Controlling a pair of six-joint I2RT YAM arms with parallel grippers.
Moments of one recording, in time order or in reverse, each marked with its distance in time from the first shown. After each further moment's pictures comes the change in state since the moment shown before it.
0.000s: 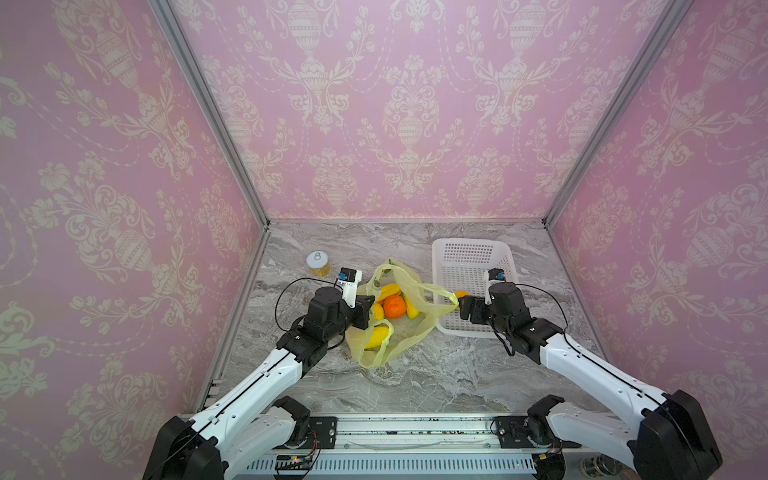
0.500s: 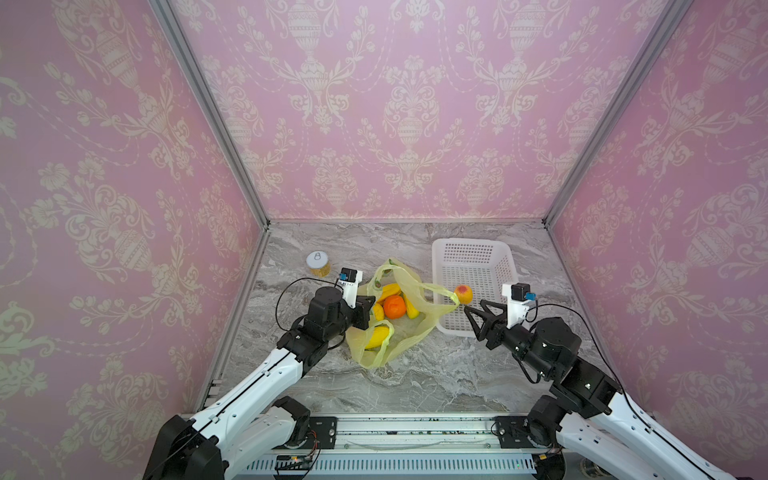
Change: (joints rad) left arm 0.000 0.003 0.000 0.000 0.009 0.000; right arm 0.283 -0.476 -0.056 0.008 -0.073 -0.081
